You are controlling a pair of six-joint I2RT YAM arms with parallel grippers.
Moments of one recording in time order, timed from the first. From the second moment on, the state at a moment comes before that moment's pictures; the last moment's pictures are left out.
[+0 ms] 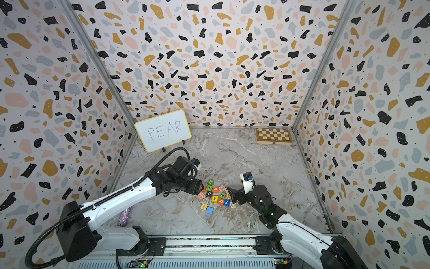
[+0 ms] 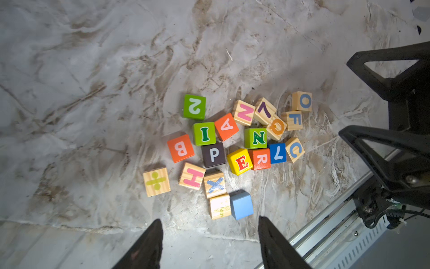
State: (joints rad) left arm -0.77 1.36 1.04 -0.73 0.11 -0.39; right arm 0.68 0.85 0.17 0.36 -0.05 0.23
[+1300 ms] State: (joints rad) left arm -0.85 1.71 1.17 -0.71 0.04 -0.38; right arm 0.70 0.85 0.15 0.51 -0.24 0.15
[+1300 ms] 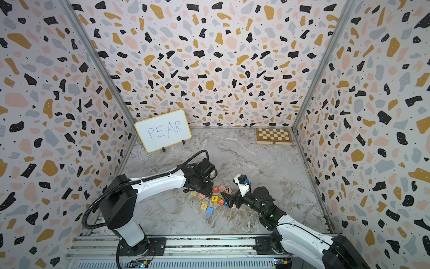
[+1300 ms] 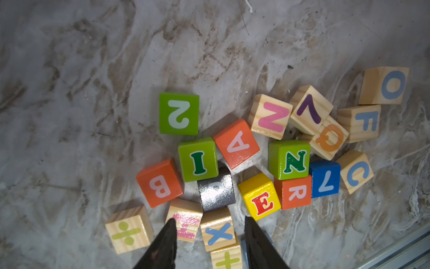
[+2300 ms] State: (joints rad) left arm -0.86 1.78 1.14 -0.66 0.05 -0.41; right arm 0.79 0.92 0.15 0.50 -0.22 0.10
